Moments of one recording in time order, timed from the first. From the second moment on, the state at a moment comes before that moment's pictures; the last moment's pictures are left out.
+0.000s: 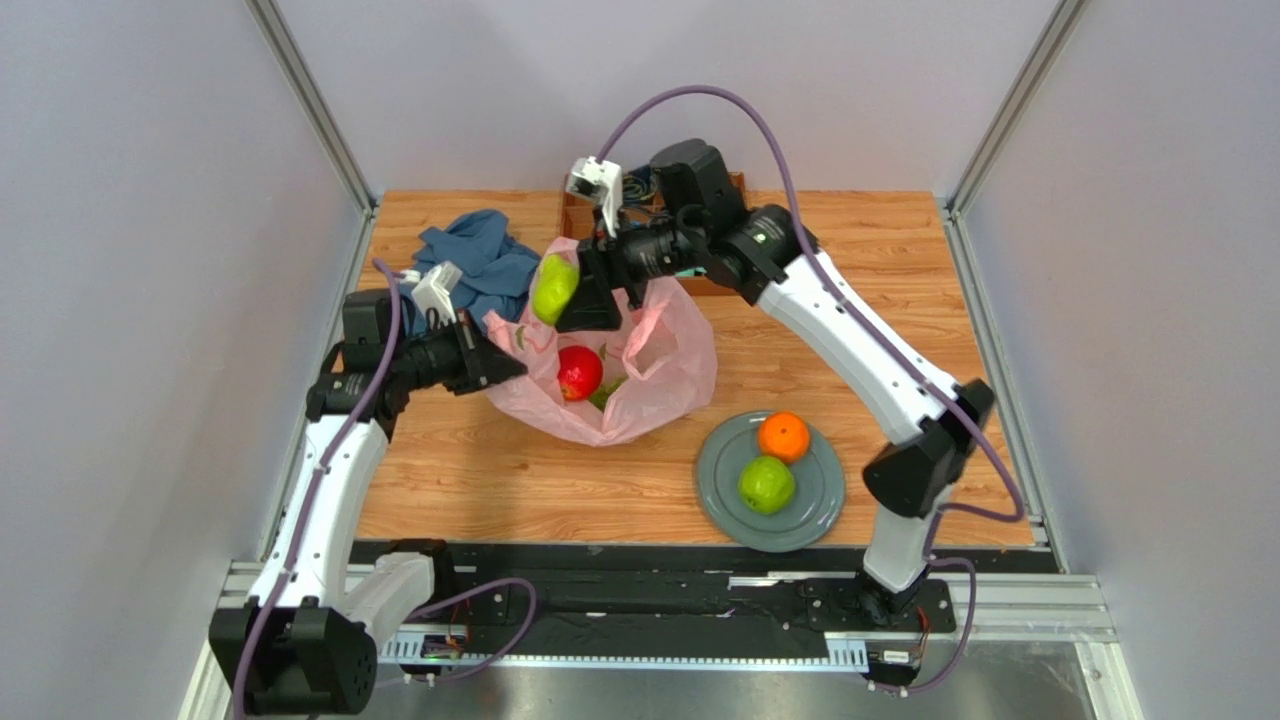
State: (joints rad) left arm 0.01 0.97 0.88 -0.58 0.75 -0.38; right arm 0.75 1.80 2.05 -0.74 -0.75 0.01
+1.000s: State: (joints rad) left arm 0.01 1.12 1.15 -0.36 0.58 -0.44; right arm 0.38 1.07 1.27 -1.13 -0.35 -0.59
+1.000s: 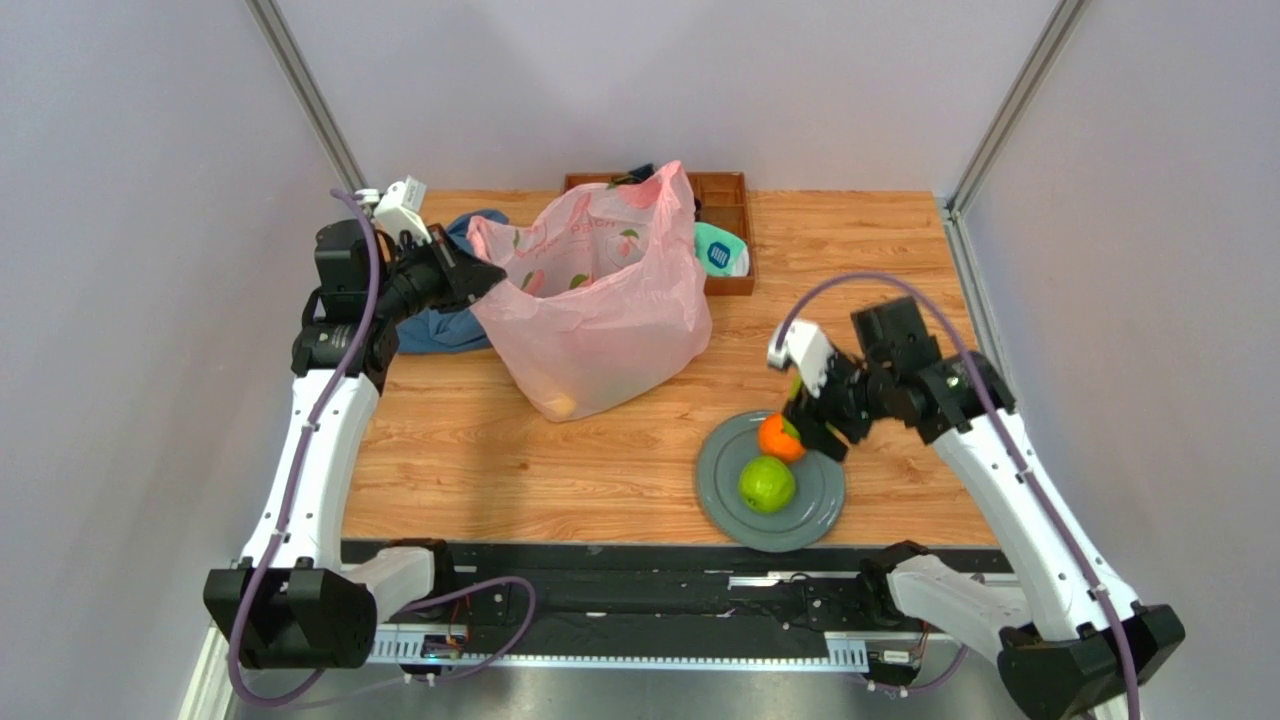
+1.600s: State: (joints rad) left arm 0.01 1.10 1.10 -0.39 0.58 -0.44; right arm 0.37 1.14 0.77 -1.01 -0.10 -0.72
